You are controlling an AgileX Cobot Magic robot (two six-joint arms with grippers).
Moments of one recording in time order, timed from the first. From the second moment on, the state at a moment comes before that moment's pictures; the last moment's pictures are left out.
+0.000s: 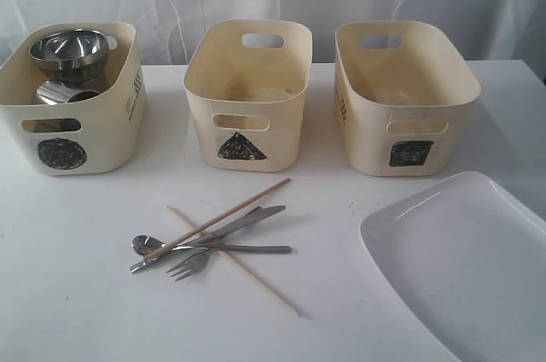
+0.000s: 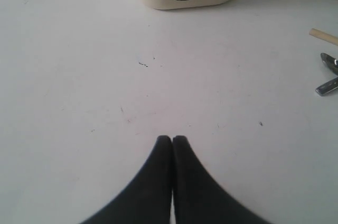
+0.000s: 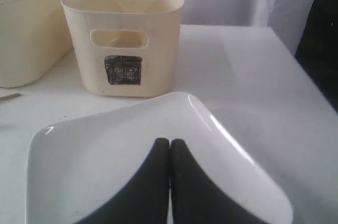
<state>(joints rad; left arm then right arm) 0.00 0.00 0.02 -0.09 0.51 0.12 -0.08 0.01 0.00 -0.05 0.31 0.01</state>
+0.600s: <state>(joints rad) 0.00 0.00 0.02 -0.09 0.51 0.13 -0.08 0.01 -0.05 0.19 -0.50 0.57</state>
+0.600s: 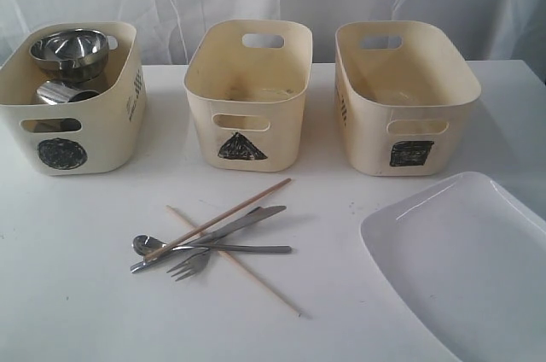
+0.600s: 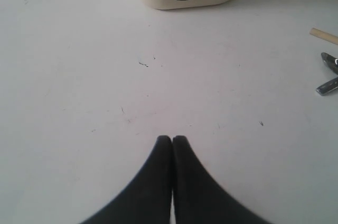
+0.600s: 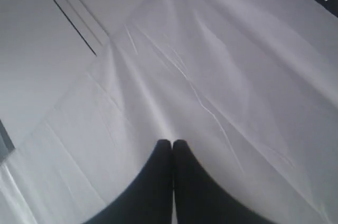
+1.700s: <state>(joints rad) 0.00 0.00 0.02 -0.08 0.51 0.13 0.45 1.59 -1.02 -1.76 0.09 1.36</state>
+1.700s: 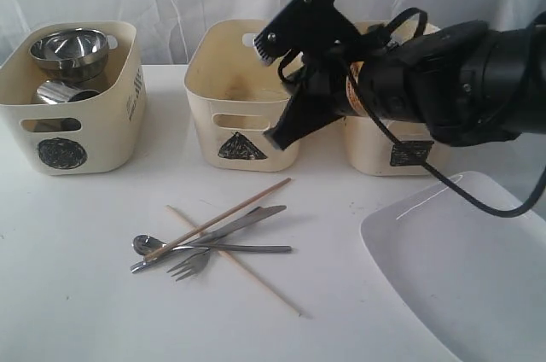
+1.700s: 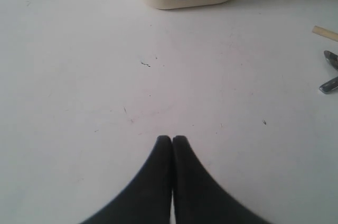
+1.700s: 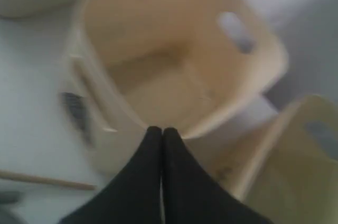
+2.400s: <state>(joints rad) 0.00 0.00 0.02 -0.08 0.51 0.13 0.50 1.85 -1.38 0.43 1.03 -0.90</state>
